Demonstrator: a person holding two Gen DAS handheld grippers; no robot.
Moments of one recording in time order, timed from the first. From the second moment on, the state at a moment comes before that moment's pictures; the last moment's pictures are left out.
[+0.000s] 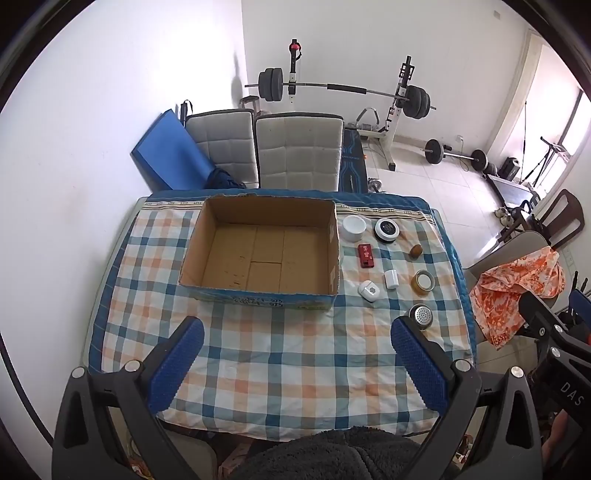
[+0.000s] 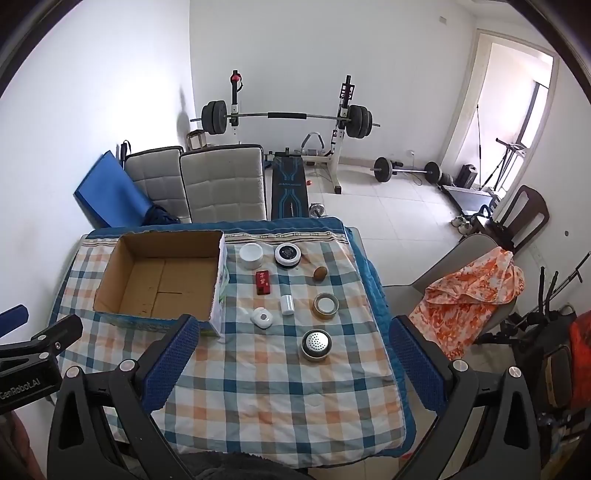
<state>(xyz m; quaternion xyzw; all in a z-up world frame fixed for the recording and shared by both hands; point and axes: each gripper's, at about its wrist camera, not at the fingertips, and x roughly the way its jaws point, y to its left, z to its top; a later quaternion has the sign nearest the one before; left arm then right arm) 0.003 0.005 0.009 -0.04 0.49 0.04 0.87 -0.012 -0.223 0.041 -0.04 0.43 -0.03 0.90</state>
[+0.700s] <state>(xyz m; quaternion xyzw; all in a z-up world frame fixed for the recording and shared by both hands) 0.009 0.004 0.011 -0.03 0.48 0.04 0.87 -0.010 -0.225 0.042 -0.04 0.42 -0.03 0.90</state>
